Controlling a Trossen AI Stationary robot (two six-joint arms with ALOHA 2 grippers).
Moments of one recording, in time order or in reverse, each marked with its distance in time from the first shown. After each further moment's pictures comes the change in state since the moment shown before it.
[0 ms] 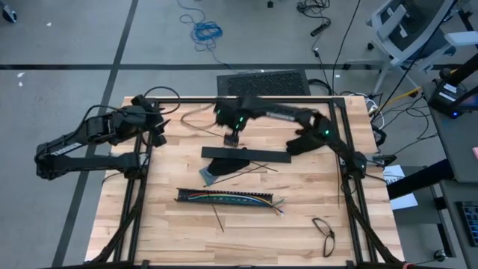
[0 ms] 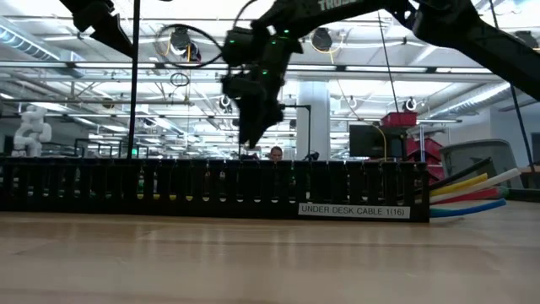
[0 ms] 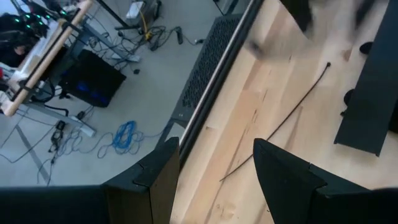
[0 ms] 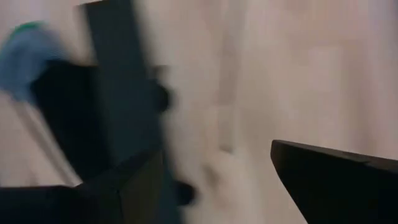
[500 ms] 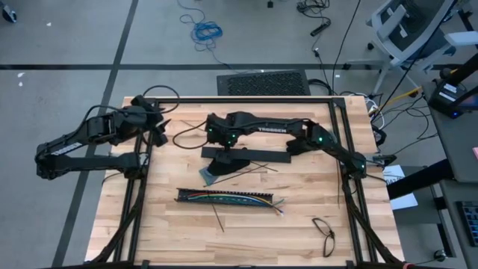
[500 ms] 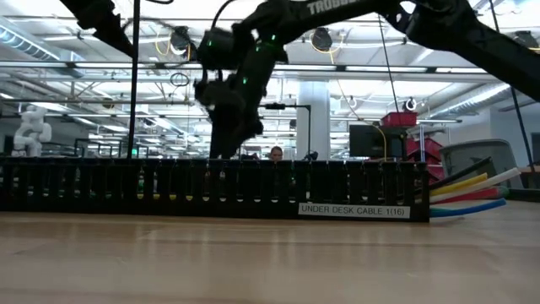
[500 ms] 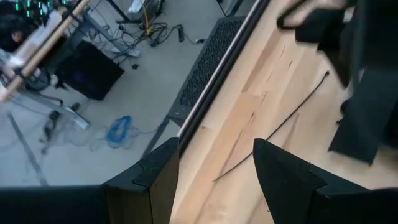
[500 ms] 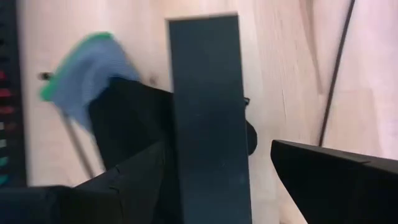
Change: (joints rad) left arm -0.001 -0.006 0.000 0.000 -0.007 -0.079; right arm 0.116 0.086 0.007 0.128 -0.035 0.021
